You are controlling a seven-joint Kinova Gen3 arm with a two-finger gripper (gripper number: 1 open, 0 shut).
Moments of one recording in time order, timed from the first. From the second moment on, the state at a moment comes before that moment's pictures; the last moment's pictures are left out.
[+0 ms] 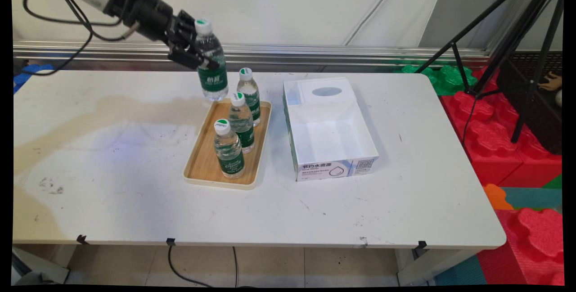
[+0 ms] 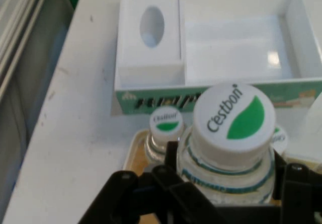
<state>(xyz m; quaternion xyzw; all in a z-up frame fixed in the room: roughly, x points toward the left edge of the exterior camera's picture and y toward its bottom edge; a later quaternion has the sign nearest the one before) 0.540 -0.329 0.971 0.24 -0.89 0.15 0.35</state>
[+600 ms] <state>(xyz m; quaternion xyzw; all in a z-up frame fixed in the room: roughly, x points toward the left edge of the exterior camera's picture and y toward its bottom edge) 0.544 -0.350 0.886 0.26 -0.89 0.14 0.34</state>
